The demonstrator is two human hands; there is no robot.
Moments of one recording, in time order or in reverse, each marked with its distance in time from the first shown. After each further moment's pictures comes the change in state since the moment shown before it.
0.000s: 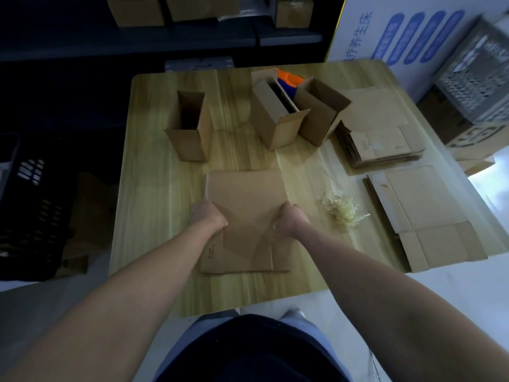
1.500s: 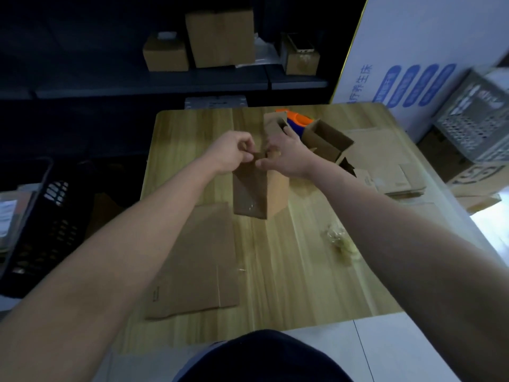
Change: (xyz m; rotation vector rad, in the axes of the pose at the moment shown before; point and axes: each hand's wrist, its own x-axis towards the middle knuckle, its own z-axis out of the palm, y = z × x) left_hand -0.046 0.105 -0.173 -0.170 0.124 0.829; right_hand -0.044 -0.105 -0.175 -0.034 0.337 -0.556
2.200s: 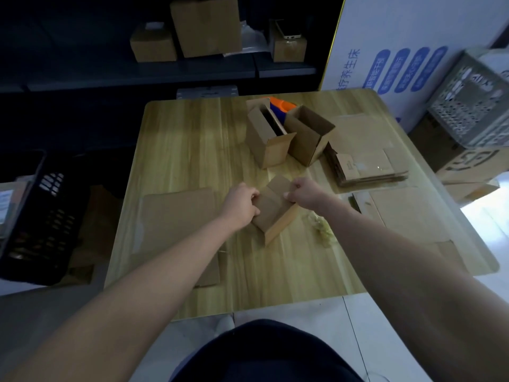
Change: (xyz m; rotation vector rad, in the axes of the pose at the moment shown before) left_hand -0.062 0.004 0.142 0.198 -0.036 -0.184; right_hand -0.071 0.118 0.047 0.409 -0.195 0.437
